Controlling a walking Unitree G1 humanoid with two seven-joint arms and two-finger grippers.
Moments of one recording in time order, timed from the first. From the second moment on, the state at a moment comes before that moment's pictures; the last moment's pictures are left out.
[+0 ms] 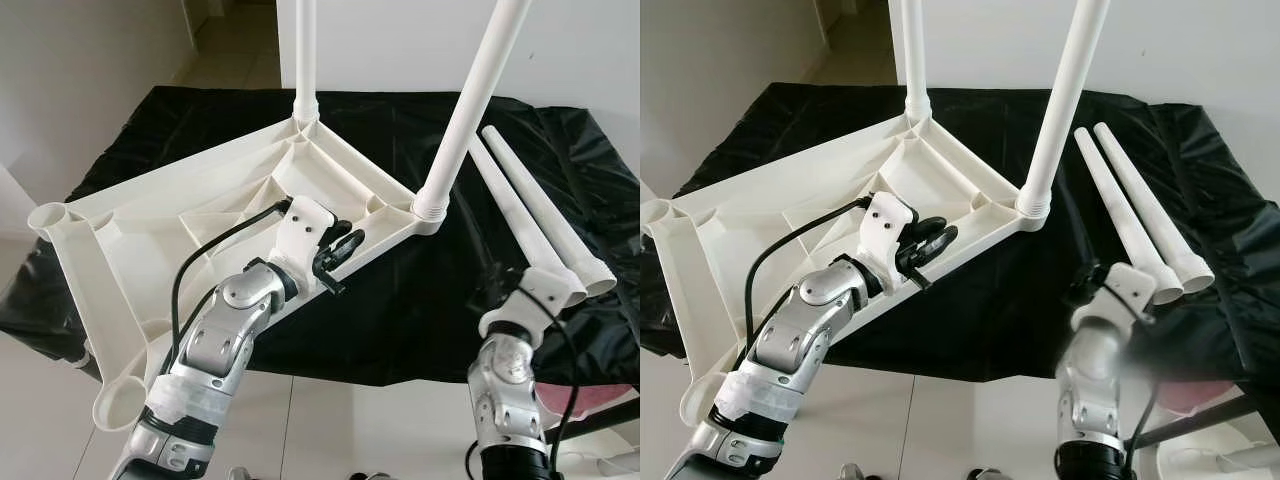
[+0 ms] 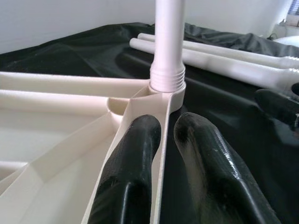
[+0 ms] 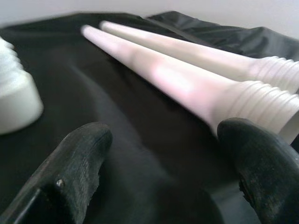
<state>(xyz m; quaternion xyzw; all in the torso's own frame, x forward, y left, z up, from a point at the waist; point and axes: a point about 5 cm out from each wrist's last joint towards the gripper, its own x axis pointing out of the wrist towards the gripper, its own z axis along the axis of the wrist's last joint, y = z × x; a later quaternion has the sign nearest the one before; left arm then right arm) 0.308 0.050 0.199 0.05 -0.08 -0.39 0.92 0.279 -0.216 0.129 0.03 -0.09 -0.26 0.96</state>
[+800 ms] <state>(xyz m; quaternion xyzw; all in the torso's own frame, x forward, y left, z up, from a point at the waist) 0.309 0.049 0.192 0.05 -0.06 -0.39 0.92 0.241 -0.234 0.118 0.08 -0.10 -0.30 0.94</state>
